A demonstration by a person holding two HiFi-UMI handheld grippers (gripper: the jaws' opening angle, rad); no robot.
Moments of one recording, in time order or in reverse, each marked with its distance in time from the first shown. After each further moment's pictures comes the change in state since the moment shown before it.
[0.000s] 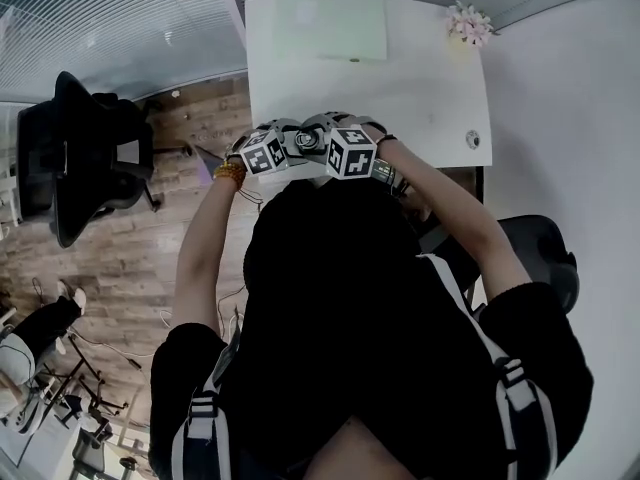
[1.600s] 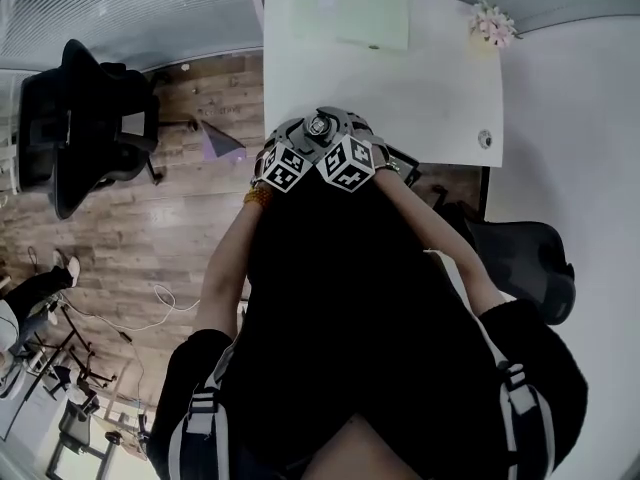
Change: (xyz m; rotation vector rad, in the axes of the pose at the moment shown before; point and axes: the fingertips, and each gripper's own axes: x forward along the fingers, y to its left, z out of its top) left arm 0.001 -0.006 -0.018 -0.446 -0.112 0.455; right arm 0.007 -0.012 0.000 0.324 -0.015 -0.366
